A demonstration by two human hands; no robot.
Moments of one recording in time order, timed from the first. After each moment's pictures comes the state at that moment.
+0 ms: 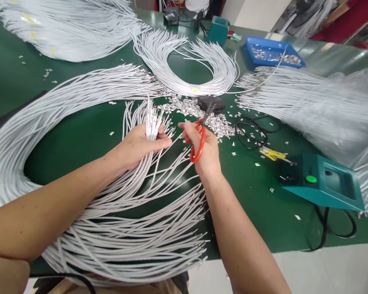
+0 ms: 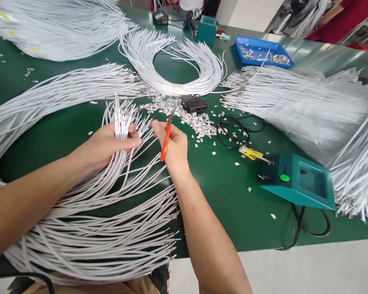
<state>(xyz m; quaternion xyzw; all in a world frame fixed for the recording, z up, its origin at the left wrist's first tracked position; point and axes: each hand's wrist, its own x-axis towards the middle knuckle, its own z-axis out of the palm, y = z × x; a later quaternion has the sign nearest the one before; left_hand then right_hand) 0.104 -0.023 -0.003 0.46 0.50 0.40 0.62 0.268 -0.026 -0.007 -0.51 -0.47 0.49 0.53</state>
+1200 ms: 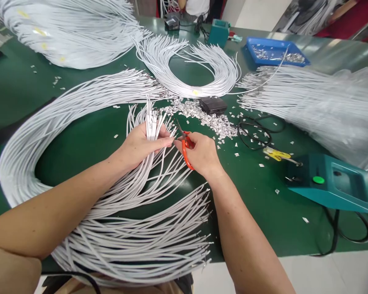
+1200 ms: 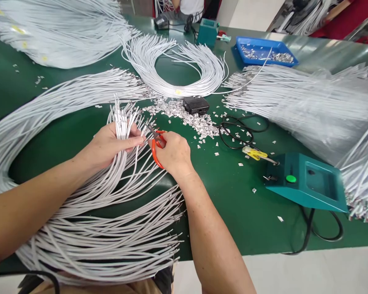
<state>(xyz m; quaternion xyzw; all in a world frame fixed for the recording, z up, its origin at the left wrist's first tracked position) 0.103 -0.021 -0.006 0.49 0.52 0.43 0.56 0.279 -0.023 -0.008 -0.64 -0.66 0.29 0.25</state>
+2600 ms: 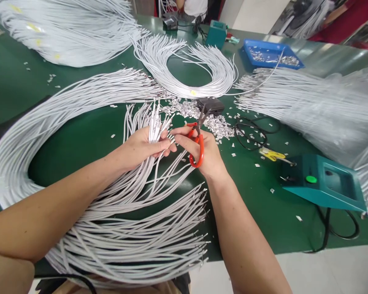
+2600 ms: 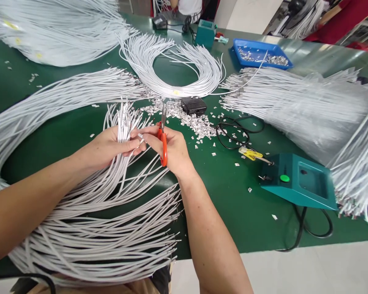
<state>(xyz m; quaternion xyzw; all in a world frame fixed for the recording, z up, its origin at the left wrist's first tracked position) 0.100 -0.021 -0.007 0.52 0.43 0.36 0.65 0.282 -0.024 -0.001 -0.43 -0.56 0.54 0.47</state>
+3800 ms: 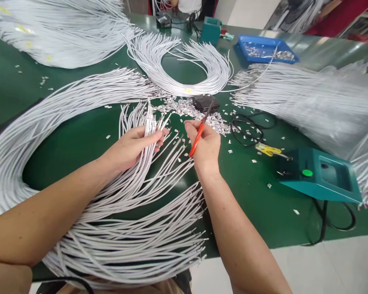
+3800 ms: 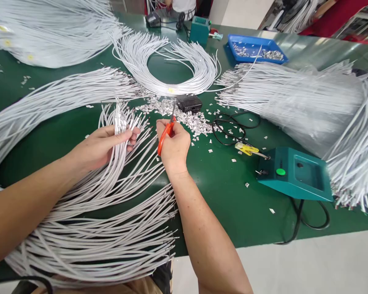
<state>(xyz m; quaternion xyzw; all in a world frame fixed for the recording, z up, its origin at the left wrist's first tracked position) 0.102 -0.024 -0.002 0.46 0.50 0.39 0.62 0.273 -0.024 -0.007 -0.60 -0.45 0.40 0.54</state>
